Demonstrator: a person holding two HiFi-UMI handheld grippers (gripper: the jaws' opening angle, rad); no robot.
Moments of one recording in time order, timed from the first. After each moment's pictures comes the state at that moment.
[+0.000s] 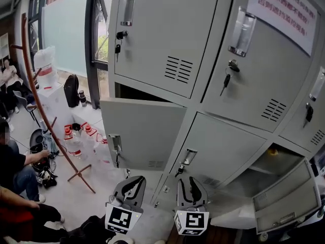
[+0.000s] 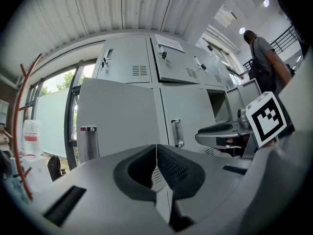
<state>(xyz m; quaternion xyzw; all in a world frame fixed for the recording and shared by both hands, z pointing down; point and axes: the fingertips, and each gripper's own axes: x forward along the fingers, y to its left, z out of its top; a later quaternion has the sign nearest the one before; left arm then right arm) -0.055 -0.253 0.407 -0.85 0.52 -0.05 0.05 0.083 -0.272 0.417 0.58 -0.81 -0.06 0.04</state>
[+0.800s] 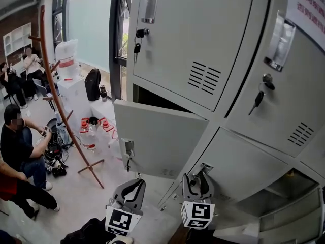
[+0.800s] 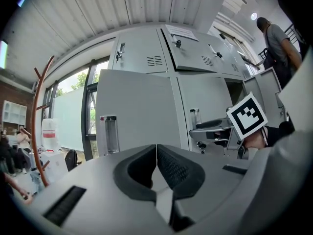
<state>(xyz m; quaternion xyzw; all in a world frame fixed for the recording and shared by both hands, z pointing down) -0.091 -0.279 0.426 -0.80 0.59 -0.08 0.03 0.061 -0.361 0.431 0.54 -0.84 -0.04 0.07</state>
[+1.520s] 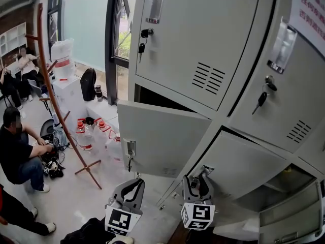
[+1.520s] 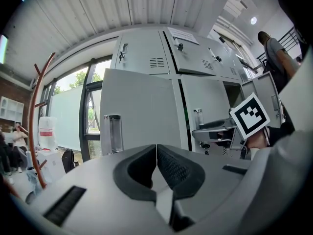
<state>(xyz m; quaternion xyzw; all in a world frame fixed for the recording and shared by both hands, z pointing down) -0.107 -0.274 0.428 -0.81 0.58 -0.07 0.02 0.054 -0.345 0.433 0.55 -0.83 -0.04 0.07</state>
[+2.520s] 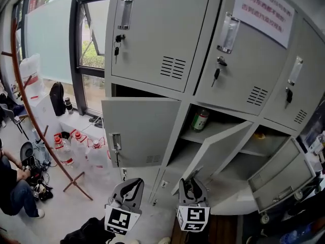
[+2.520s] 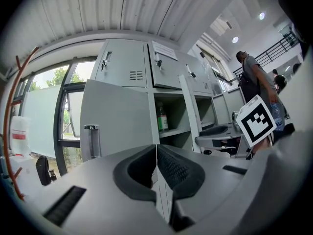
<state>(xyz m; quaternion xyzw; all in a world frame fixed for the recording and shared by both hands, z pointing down) -0.081 -0.213 0.415 -0.88 0.46 -0.05 0.06 0.080 -0.228 0.436 0.65 -0.75 -0.05 0.09</state>
